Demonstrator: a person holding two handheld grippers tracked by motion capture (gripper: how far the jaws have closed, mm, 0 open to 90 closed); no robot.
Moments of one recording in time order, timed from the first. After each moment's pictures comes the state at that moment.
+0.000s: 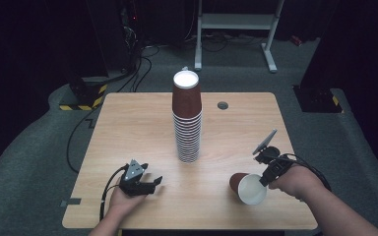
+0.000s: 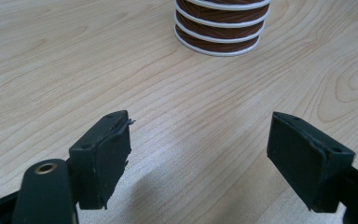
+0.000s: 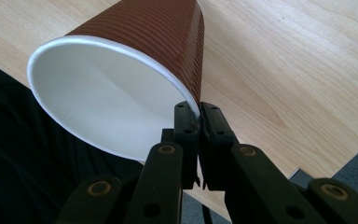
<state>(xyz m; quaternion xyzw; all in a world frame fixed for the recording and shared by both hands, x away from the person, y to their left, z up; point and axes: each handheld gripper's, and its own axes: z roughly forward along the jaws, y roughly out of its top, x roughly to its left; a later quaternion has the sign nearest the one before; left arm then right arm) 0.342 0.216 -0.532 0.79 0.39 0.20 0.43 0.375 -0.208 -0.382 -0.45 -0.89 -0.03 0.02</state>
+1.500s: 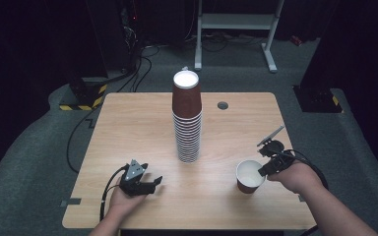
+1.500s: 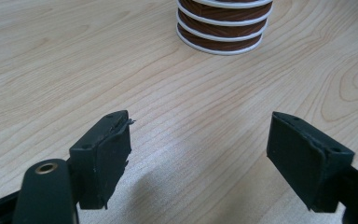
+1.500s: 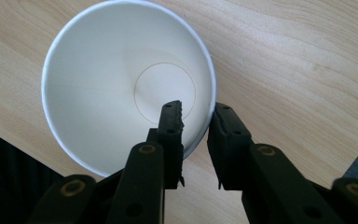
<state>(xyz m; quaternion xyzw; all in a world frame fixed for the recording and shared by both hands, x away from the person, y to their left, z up) 0.342 0.215 -0.532 0.79 0.39 0.21 0.43 0.389 -0.223 -0.389 -0.47 -0.88 -0.09 -0.04</state>
